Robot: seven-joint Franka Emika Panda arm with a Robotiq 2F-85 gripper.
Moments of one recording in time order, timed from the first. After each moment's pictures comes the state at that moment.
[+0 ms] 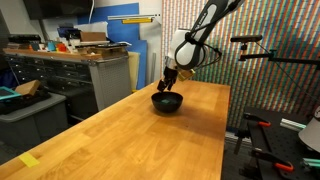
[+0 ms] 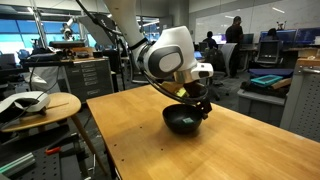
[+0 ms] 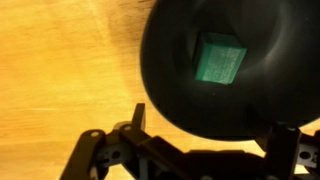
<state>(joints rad) -0.08 0.51 -0.06 -2.15 0.01 2.99 -0.01</state>
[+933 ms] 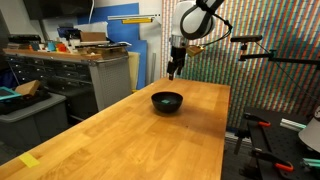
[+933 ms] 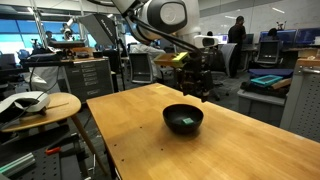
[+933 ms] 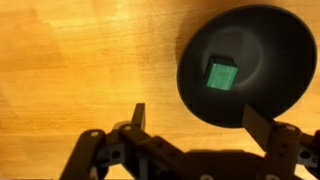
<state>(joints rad) -0.07 0.25 -0.11 -2.18 -0.09 2.59 -0.01</state>
